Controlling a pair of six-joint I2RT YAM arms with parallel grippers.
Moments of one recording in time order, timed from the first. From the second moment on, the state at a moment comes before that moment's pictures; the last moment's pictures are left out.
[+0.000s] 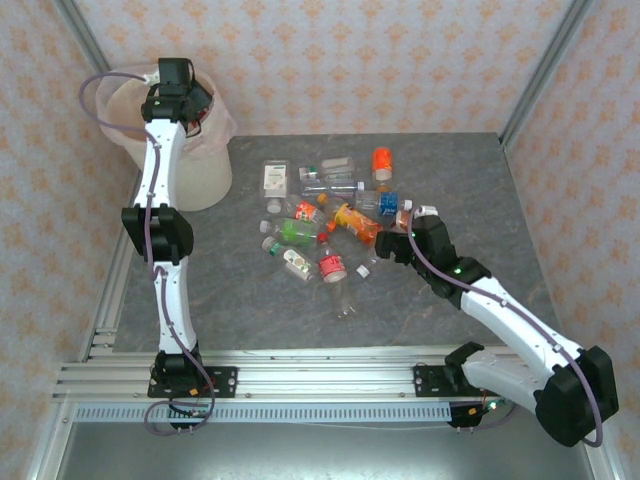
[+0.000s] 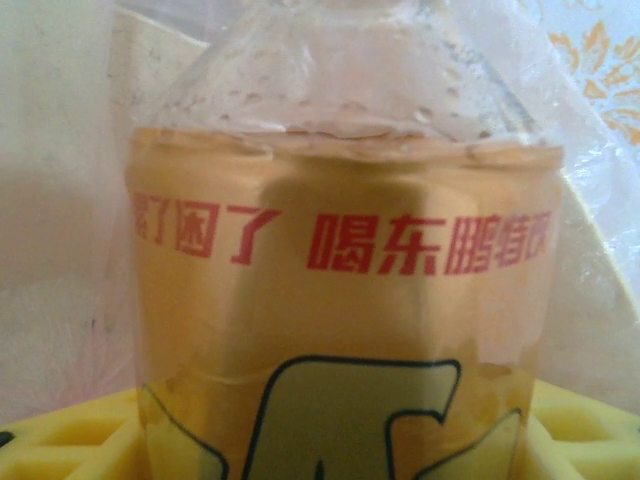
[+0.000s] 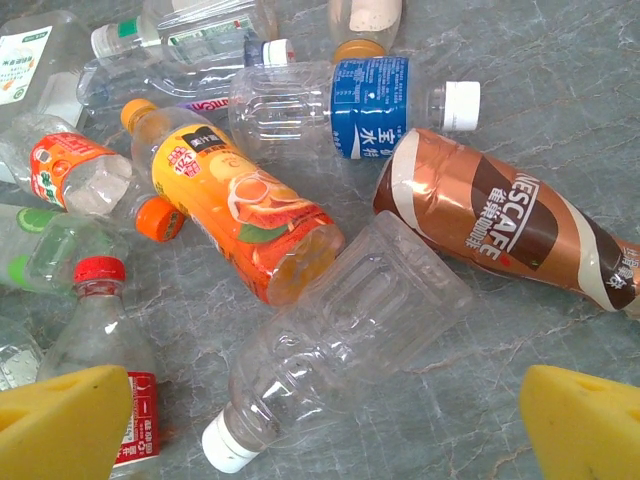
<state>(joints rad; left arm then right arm) 0.10 2.35 2.60 -0.87 -0.18 -0.72 0.49 1.01 0.69 -0.38 0.19 0.46</state>
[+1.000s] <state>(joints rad) 0.17 2.14 2.58 -0.86 0.15 -0.76 0.23 1.10 0.71 -0.46 0.22 0.54</state>
